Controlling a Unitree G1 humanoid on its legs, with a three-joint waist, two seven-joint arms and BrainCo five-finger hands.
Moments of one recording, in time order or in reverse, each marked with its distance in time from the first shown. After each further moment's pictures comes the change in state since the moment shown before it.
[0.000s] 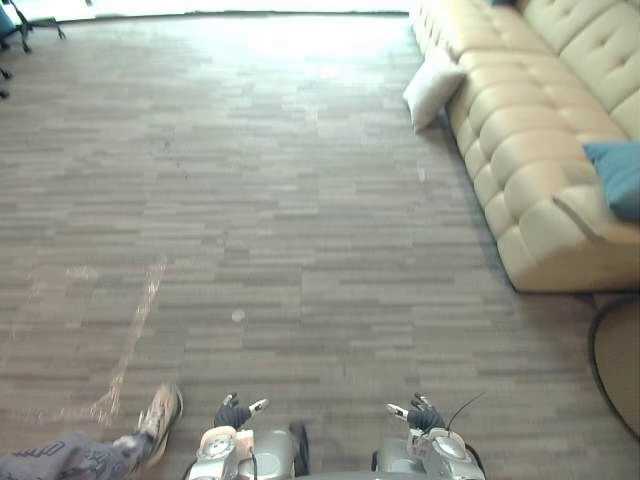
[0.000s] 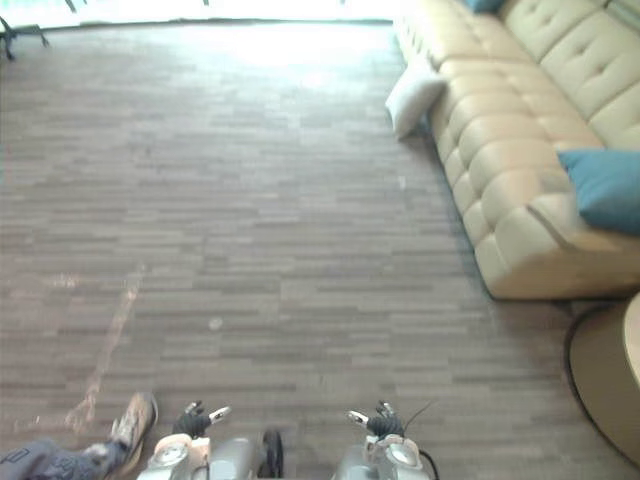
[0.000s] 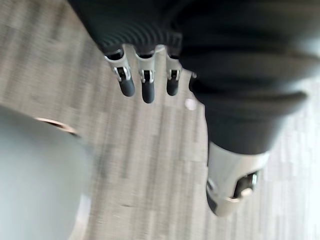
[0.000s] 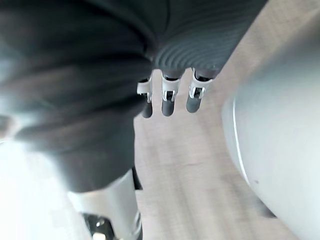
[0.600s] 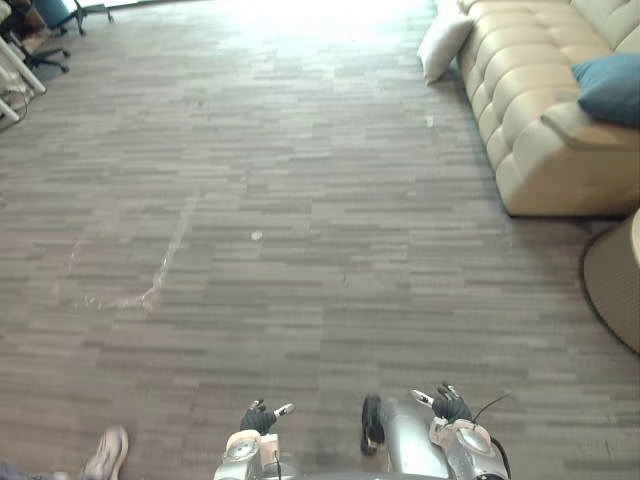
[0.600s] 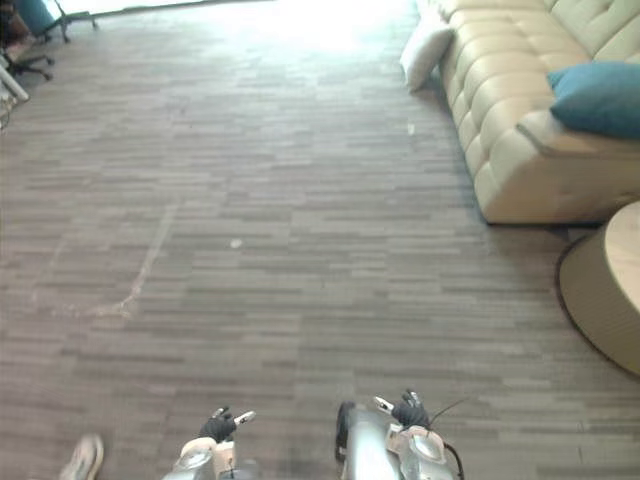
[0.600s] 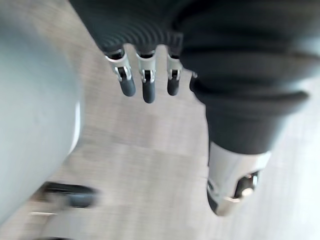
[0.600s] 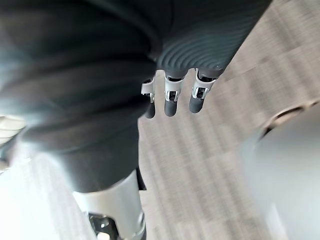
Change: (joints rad) left arm -0.019 -0.068 0.038 -0.051 0.001 -0.022 -0.018; right arm -0.021 -0.011 -0.038 0.041 0.036 0.005 -0.021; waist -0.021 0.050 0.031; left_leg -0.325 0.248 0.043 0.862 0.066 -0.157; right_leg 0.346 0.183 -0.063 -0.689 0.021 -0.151
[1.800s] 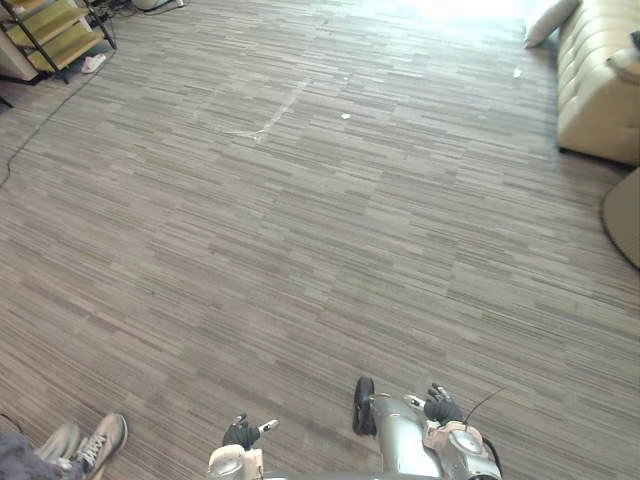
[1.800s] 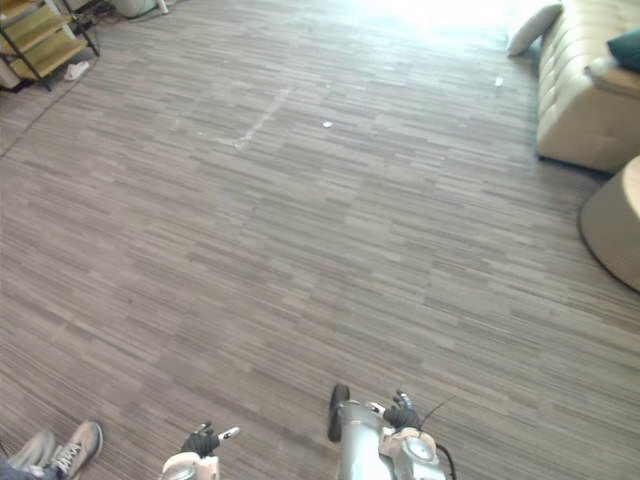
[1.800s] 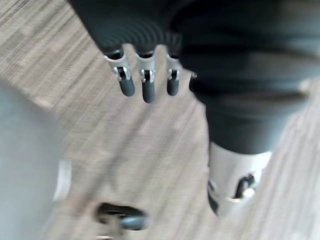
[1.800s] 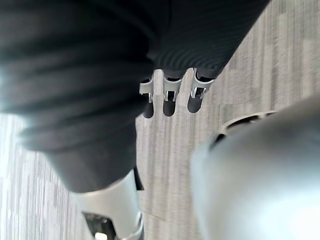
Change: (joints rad) left arm 0.039 0.007 0.080 0.064 0.015 0.006 0.010; right arm -0.005 -0.020 -0.016 -0.010 0.001 -0.008 0.011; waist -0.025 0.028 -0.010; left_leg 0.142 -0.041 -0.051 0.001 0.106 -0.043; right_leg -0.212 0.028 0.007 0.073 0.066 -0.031
